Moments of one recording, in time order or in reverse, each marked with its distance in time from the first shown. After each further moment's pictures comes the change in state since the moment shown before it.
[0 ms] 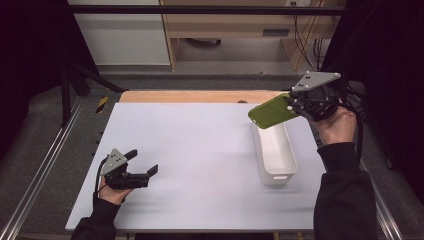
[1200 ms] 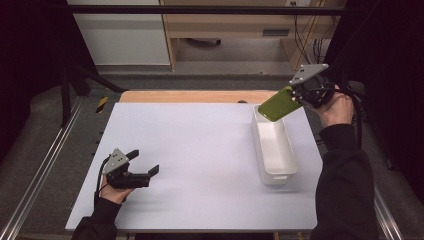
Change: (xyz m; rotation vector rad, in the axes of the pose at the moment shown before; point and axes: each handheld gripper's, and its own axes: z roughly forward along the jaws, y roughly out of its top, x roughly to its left) left arm 0.002 -0.003 0.005 0.008 -0.015 -0.001; right arm -0.037 -0.007 0.046 0.079 -0.008 -0.140
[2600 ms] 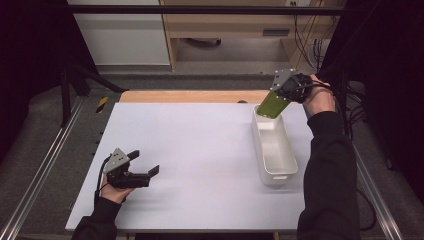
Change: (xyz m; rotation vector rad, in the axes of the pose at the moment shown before) left arm 0.002 -0.001 0.002 0.023 -0.008 -0.010; right arm 0.000 0.015 0.059 0.066 0.041 -0.351
